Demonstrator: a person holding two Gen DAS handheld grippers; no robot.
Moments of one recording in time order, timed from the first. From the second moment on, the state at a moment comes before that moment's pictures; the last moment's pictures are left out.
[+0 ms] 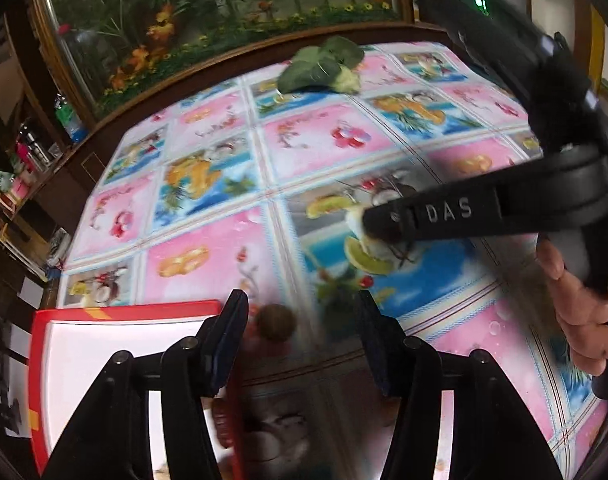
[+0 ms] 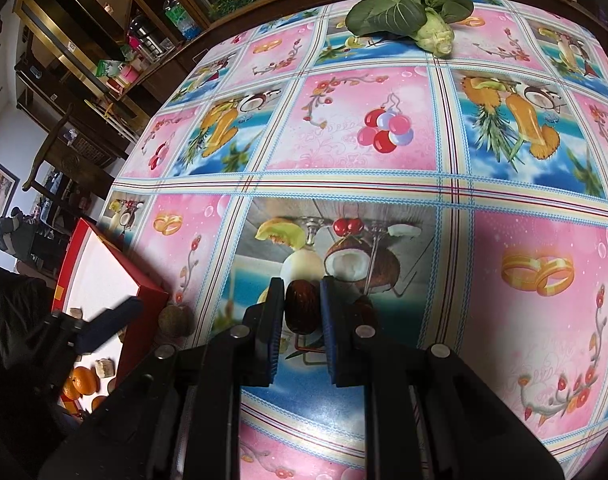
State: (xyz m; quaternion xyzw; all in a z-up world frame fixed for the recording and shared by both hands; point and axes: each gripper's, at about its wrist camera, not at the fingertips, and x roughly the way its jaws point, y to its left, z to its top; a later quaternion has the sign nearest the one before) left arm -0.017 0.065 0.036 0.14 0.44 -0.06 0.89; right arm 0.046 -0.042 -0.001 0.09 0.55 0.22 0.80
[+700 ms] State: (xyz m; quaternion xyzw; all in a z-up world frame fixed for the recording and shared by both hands) left arm -0.005 0.081 0.020 0.09 0.47 -0.07 0.88; right arm 0.048 -0.039 -0.001 0.07 0.55 0.23 0.80
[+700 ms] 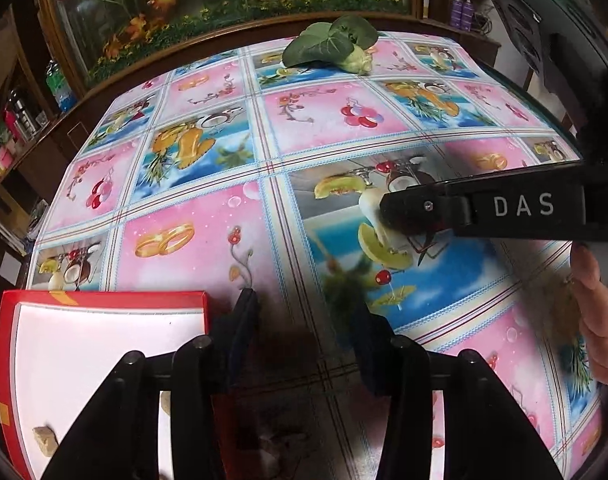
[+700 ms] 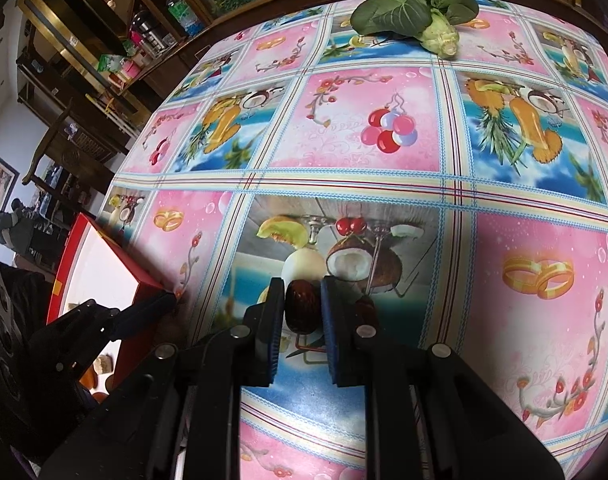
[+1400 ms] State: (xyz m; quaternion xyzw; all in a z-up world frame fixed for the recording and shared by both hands) left arm -0.014 0.080 0.019 0.06 0.47 -0.08 0.88; right arm 0.066 -0.067 -0.014 0.17 0.59 0.28 0.74
